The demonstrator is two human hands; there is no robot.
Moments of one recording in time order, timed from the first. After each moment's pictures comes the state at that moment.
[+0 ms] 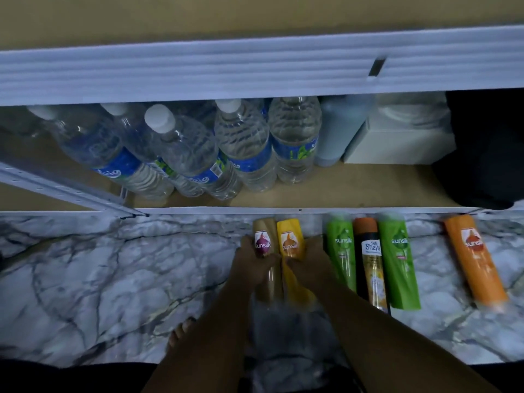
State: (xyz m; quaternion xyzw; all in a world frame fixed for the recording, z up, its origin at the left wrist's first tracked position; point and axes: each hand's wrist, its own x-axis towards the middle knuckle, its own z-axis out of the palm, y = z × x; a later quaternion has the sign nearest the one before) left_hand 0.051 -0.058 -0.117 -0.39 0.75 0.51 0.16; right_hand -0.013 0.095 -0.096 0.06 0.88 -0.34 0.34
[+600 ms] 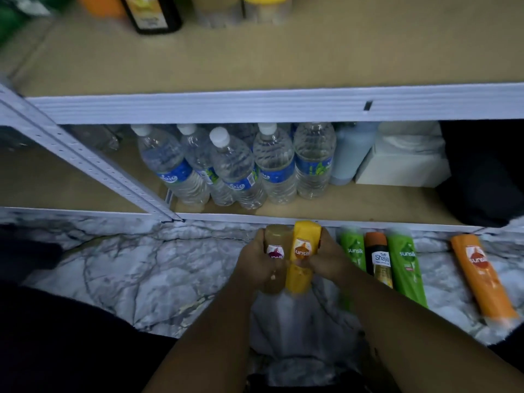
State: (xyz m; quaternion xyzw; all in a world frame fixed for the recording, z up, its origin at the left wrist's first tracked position) left_hand 0.070 -0.084 -0.038 -0.28 0.79 0.54 0.09; right_hand -0.028 0.092 -0.041 -0.02 0.80 -0.46 0.37
